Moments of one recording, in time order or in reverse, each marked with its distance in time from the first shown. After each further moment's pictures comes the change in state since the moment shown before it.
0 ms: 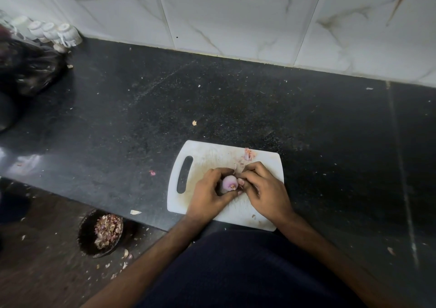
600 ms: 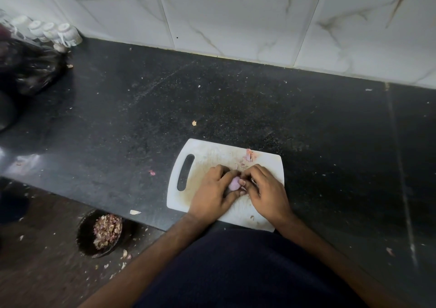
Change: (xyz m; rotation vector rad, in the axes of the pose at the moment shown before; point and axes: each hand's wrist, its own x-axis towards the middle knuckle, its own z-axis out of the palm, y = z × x) left_hand 0.007 -0.008 0.008 0.403 -0.099 0.238; right_hand -0.001 0.000 0.002 0.024 0.032 0.064
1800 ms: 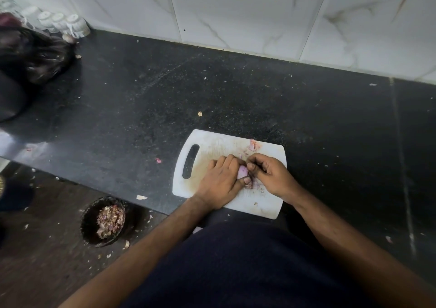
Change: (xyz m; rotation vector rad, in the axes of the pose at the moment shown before) left_hand 0.005 0.004 -0.001 0.289 -0.087 0.091; right_hand 0.018 0.002 -0.019 0.449 -0.261 0.132
